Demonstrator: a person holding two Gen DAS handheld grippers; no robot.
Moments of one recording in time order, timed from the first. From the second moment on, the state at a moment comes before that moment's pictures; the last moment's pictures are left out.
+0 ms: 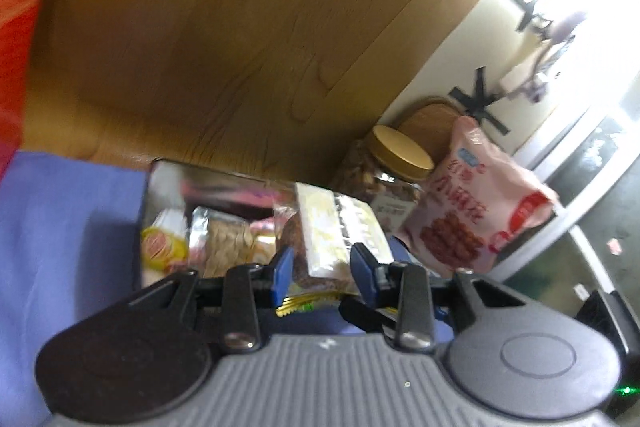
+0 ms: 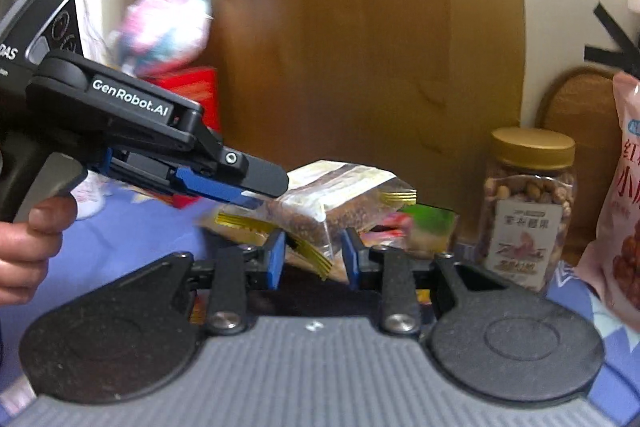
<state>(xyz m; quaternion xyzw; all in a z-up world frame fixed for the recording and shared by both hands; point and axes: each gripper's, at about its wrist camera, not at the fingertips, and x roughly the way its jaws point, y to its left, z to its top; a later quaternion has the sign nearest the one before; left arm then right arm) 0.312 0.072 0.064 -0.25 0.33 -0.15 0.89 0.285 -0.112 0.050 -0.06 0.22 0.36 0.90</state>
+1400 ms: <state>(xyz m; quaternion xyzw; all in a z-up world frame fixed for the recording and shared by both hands) 0.212 0.131 -0.031 -0.30 0.42 -0.10 0.85 0.274 -0.139 -0.037 0.24 0.49 0.37 0.75</state>
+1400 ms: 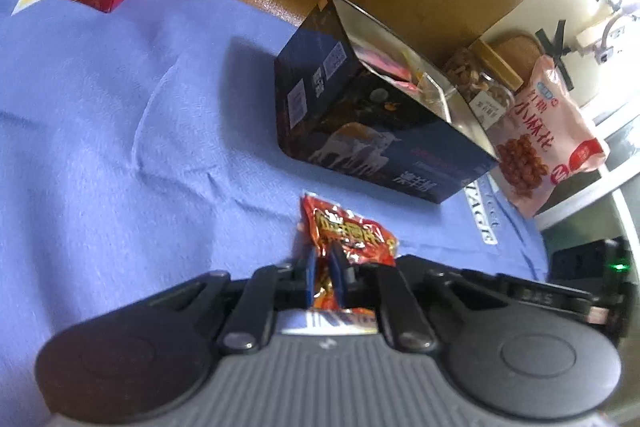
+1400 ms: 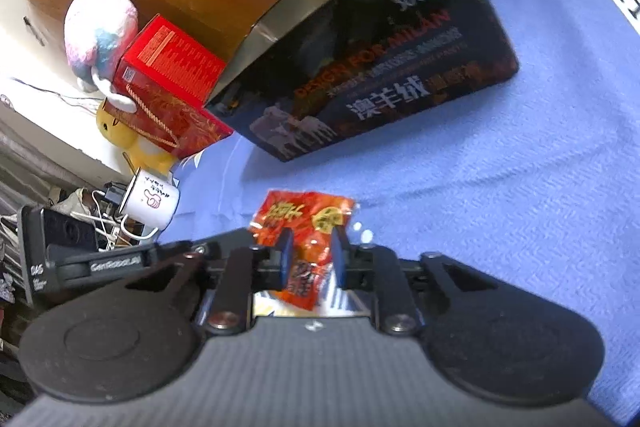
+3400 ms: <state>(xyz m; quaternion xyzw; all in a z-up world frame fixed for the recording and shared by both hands) 0.061 0.104 -0.005 -0.30 0.38 -0.10 0.87 0.147 -0.155 -0.022 0.09 0.41 0.45 0.79</state>
